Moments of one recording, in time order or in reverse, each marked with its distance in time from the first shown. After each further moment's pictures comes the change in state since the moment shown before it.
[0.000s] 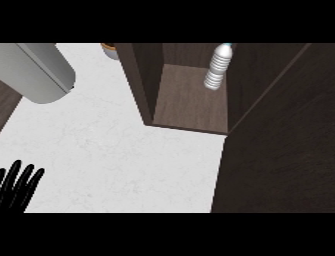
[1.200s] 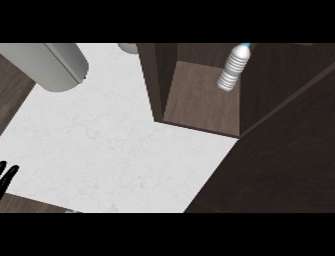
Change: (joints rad) left arm 0.023 0.123 0.099 0.019 0.045 -0.141 -0.005; right arm -0.498 0.193 0.066 0.100 -0.167 0.070 0.429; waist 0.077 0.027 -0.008
